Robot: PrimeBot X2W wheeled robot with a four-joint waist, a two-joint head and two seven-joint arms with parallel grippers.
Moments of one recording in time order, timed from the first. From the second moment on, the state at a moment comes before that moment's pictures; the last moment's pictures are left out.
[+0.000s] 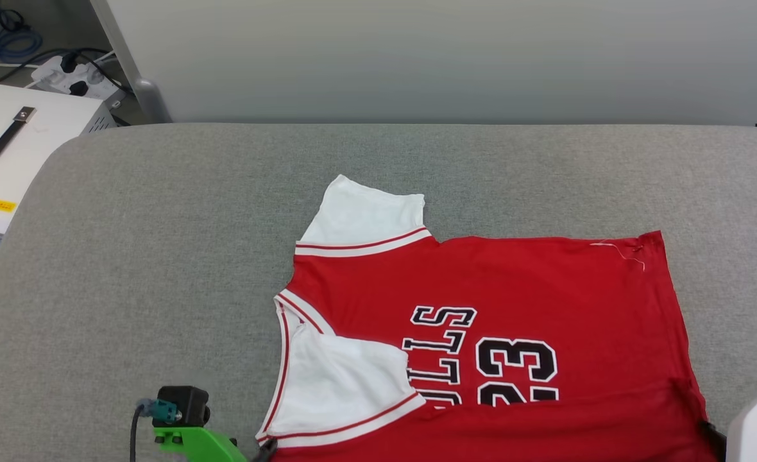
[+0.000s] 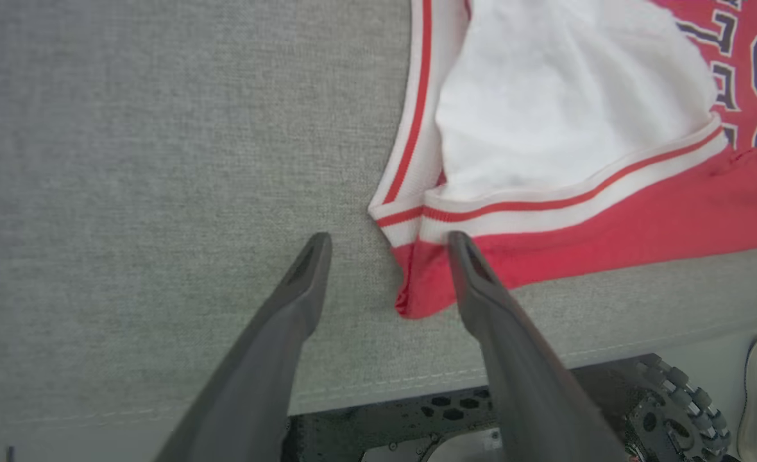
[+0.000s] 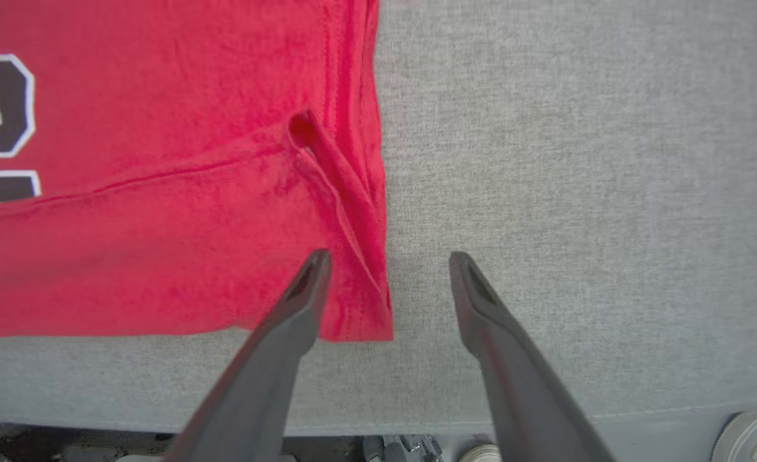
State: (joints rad) left arm -0.07 0.64 -0.75 0.05 -1.04 0.27 0.23; right arm 0.09 -0.28 -0.17 0.06 0.33 0.13 0.74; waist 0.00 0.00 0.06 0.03
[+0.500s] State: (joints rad) left arm -0.09 0.60 -0.60 0.03 -0.94 0.21 -0.19; right arm 0.07 -0.29 -0.13 -0.03 0.33 0.13 0.27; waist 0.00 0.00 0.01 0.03
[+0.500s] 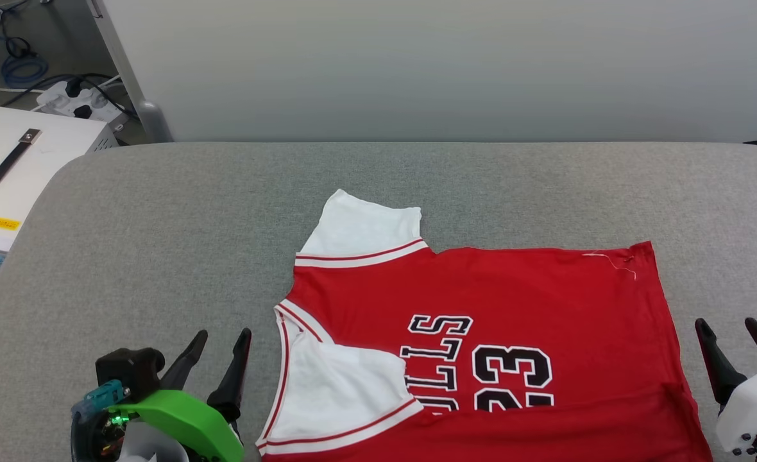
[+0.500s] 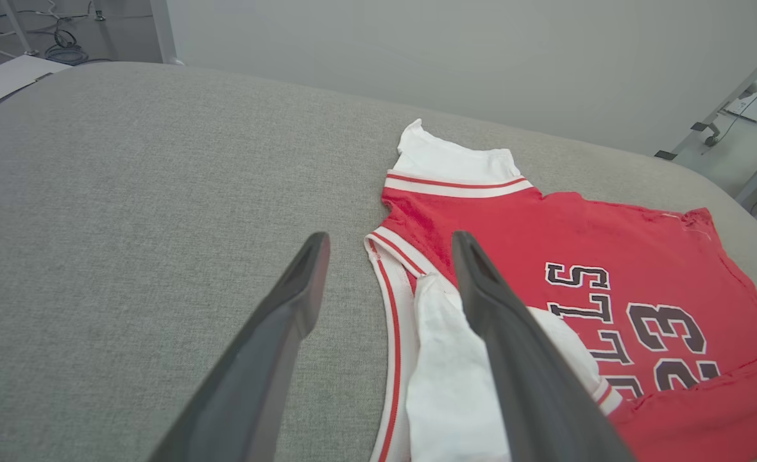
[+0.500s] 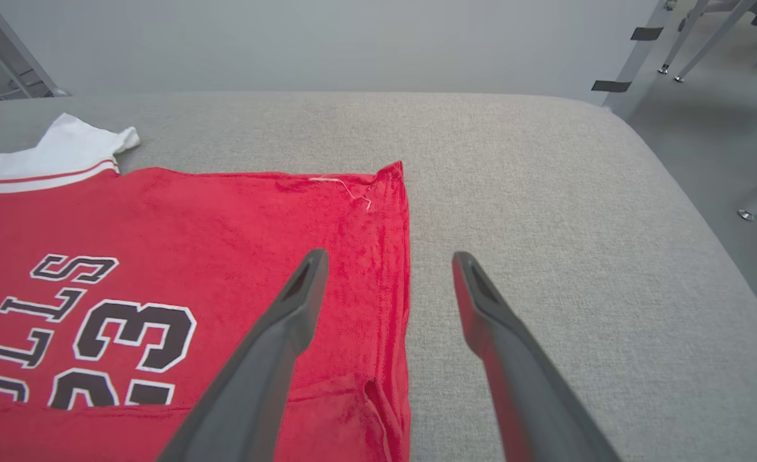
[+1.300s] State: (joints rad) left arm -0.01 0.26 -0.26 0.02 -0.54 -0.01 -0.26; right arm 0.07 -0.17 -0.08 -0.08 0.28 0.13 -0.12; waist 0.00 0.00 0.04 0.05
